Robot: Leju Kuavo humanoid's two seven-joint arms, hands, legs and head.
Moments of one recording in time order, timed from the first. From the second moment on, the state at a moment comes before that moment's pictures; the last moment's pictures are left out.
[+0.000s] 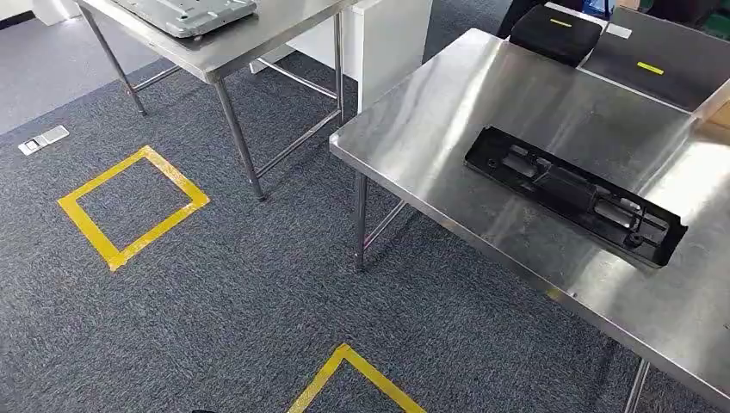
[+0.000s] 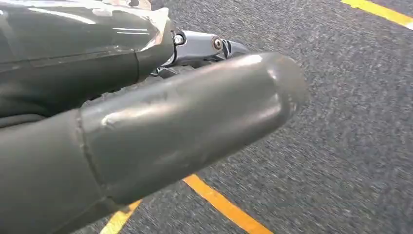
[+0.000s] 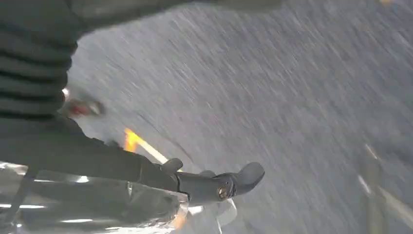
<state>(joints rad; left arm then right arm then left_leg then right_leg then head) -0.07 -0.13 0.31 -0.21 -0.28 0.54 -0.60 -0.09 0.09 -1.35 -0.28 1.56 -0.52 -0.05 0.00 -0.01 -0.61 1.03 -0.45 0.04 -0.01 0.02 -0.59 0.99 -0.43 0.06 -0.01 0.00</state>
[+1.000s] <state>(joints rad) -0.06 -0.10 0.31 -0.20 -0.29 0.55 -0.60 -0.10 0.12 -1.25 -0.22 1.56 -0.53 -0.03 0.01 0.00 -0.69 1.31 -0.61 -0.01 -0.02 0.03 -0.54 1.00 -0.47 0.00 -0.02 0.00</state>
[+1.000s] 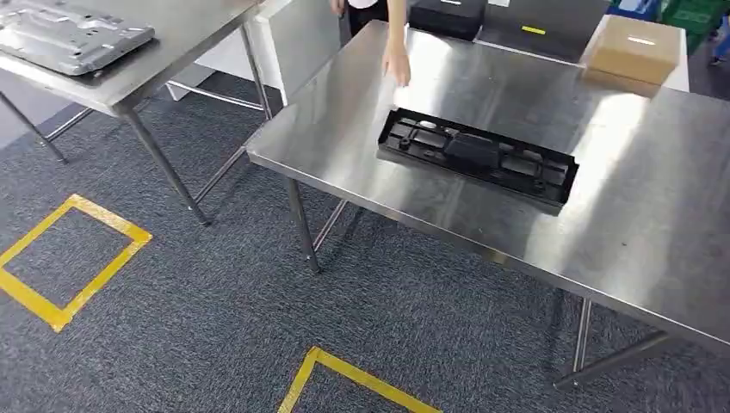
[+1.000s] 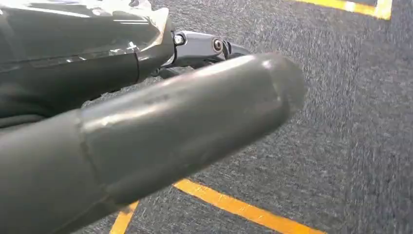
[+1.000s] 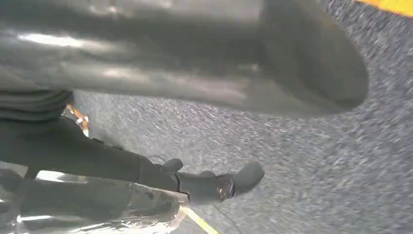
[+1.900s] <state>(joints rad) -0.07 -0.10 0.31 -0.20 -0.30 0.50 -0.57 -0.10 0.12 -1.24 -0.21 1.56 -0.53 0.00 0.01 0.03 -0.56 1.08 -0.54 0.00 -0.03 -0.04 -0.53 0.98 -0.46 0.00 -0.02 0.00</state>
